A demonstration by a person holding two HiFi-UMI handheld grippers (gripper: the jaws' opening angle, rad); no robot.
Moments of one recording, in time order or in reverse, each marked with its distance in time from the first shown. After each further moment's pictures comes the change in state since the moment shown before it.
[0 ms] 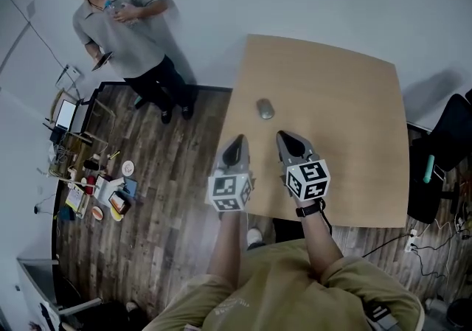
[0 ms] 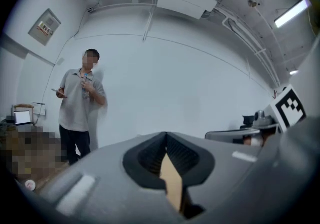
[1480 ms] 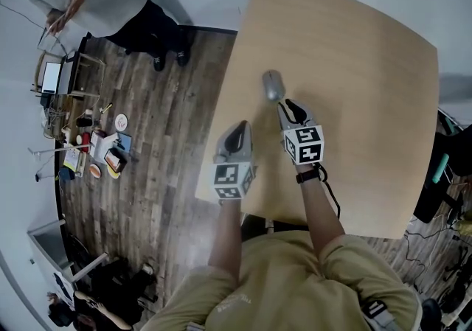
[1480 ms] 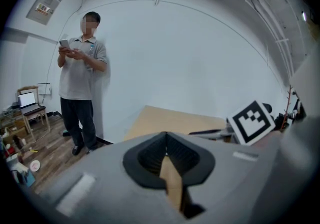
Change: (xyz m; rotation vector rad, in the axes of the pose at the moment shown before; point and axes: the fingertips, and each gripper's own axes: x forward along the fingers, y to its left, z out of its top) left arm 0.137 0.070 -0.147 -0.095 0.270 0.079; right arm 0.191 -0.131 -0.166 0.055 0.351 0.006
